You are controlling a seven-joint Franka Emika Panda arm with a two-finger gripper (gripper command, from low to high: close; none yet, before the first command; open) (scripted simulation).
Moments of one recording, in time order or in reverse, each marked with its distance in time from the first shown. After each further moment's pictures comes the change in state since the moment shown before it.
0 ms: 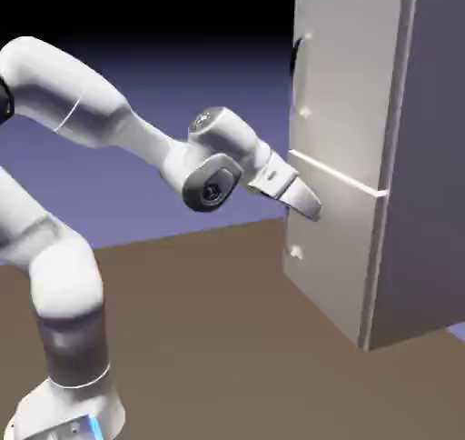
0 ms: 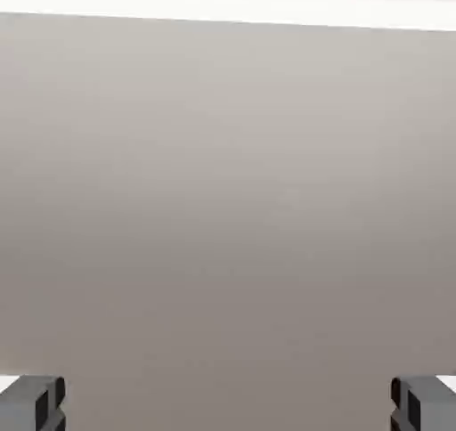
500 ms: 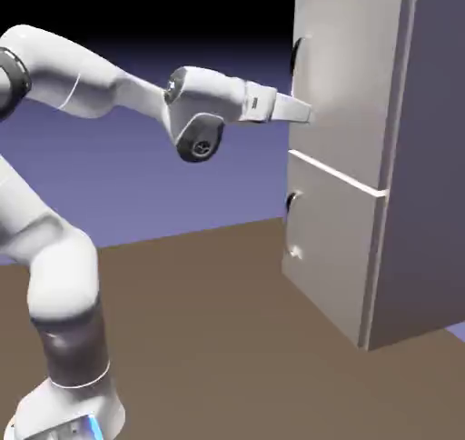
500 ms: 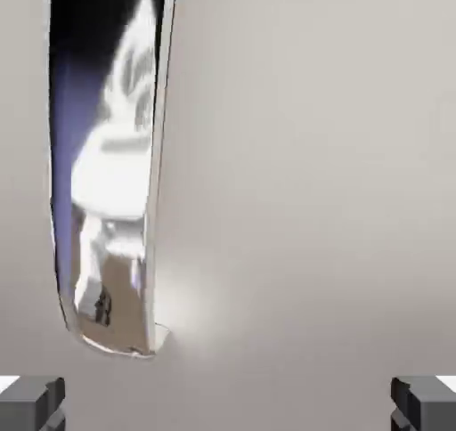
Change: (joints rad) arm -0.125 0.031 0.447 0.244 0.652 0.376 -0.391
